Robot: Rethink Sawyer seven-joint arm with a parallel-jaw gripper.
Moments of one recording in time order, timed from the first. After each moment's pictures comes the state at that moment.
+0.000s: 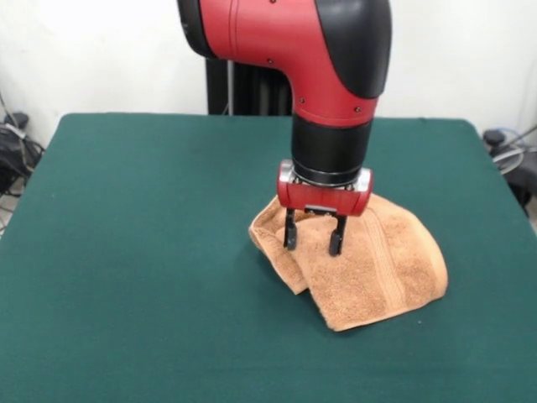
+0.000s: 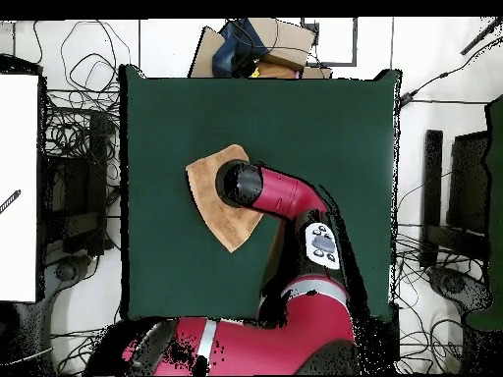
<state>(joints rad) -0.16 -0.43 -0.05 1.56 0.15 0.37 1.57</state>
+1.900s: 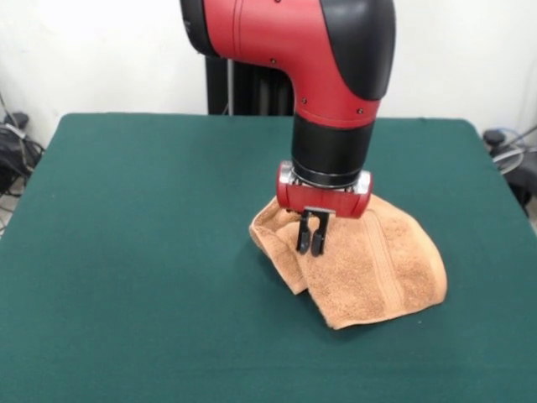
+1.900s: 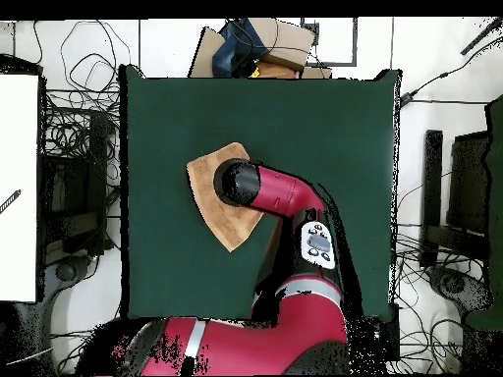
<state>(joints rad) -0.14 -0.43 -0.07 1.54 0.15 0.37 1.57</state>
